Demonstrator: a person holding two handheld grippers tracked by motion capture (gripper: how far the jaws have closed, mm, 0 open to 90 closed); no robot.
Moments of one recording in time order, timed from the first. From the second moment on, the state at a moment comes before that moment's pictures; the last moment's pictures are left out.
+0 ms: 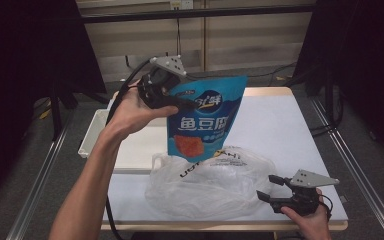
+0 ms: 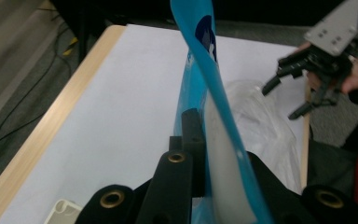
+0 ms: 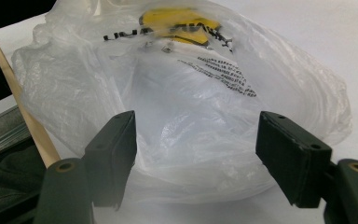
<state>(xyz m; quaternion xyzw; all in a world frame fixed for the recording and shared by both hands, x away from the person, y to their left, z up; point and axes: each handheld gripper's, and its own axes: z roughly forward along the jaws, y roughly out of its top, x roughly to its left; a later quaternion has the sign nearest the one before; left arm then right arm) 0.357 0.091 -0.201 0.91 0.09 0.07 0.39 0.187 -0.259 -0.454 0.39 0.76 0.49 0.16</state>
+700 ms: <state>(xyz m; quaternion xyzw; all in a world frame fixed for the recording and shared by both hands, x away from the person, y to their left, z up) 0.381 0.128 -0.186 0.91 0.12 0.08 0.40 0.186 -0.260 -0.454 0.40 0.76 0.49 0.16</state>
